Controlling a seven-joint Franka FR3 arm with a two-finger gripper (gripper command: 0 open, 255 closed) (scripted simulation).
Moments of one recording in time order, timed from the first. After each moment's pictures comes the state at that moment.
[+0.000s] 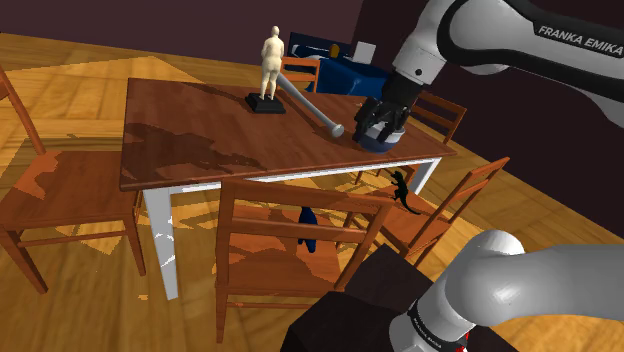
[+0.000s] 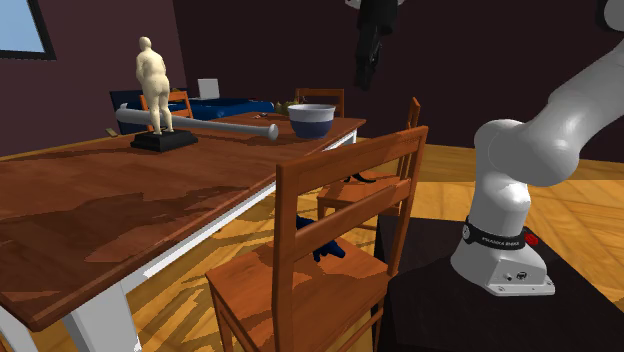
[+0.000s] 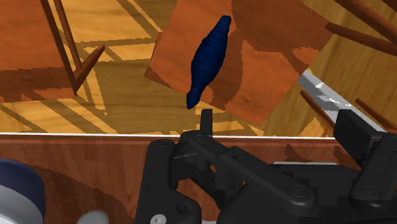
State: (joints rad) arm -0.02 -0.78 0.02 -2.33 0.12 1.70 0.15
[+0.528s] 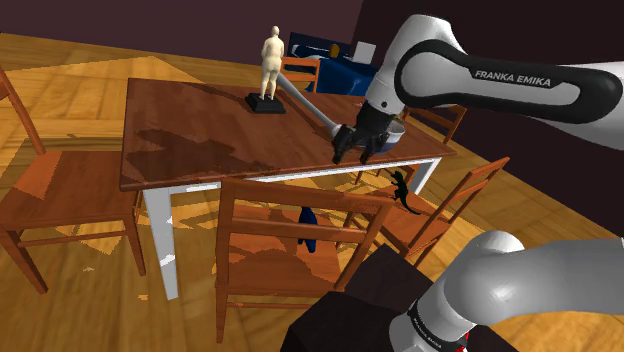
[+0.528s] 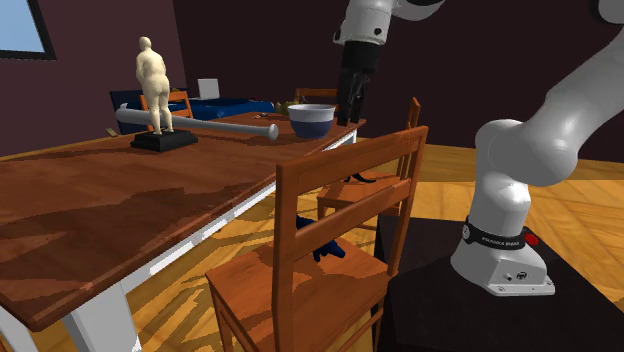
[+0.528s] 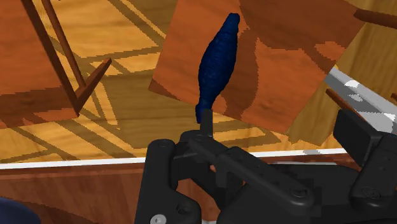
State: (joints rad) arm -0.05 -0.71 0.08 -2.47 0.12 1.89 0.25
